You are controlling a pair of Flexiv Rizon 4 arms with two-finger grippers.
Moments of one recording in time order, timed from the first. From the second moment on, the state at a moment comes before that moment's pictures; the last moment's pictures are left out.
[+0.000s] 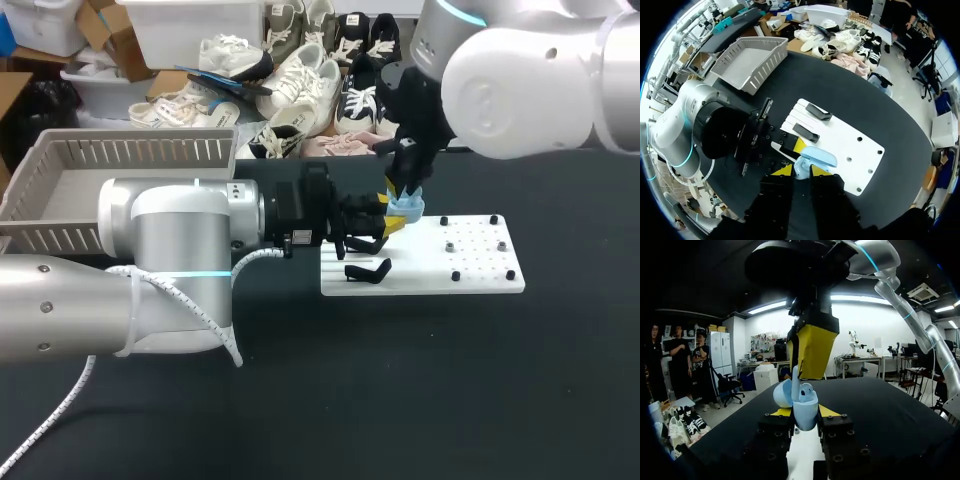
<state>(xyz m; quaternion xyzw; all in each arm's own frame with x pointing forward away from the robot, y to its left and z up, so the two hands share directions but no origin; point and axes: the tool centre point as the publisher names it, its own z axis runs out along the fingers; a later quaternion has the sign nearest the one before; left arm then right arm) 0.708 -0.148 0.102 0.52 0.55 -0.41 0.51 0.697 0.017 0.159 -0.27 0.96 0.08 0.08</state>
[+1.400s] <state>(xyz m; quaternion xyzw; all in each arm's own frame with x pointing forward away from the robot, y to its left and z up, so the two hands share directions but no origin) 0.708 -0.148 0.102 0.52 0.55 -0.41 0.51 0.695 0.015 0.157 -0.26 0.96 0.08 0.08</state>
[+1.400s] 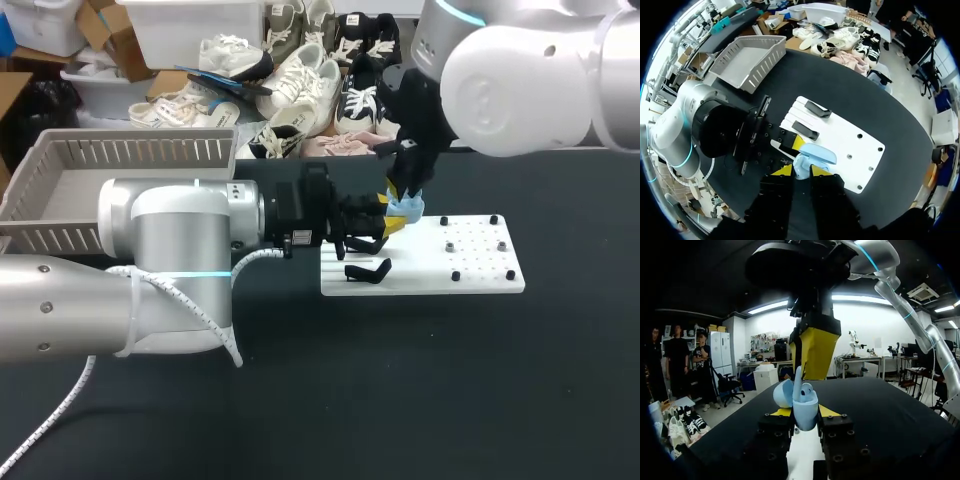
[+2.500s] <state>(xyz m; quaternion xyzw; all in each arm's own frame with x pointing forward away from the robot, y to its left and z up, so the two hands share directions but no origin) 0.708 -0.148 0.102 0.52 0.55 -0.41 0.51 0.691 0.013 0.155 -0.26 0.96 0.08 0.07</state>
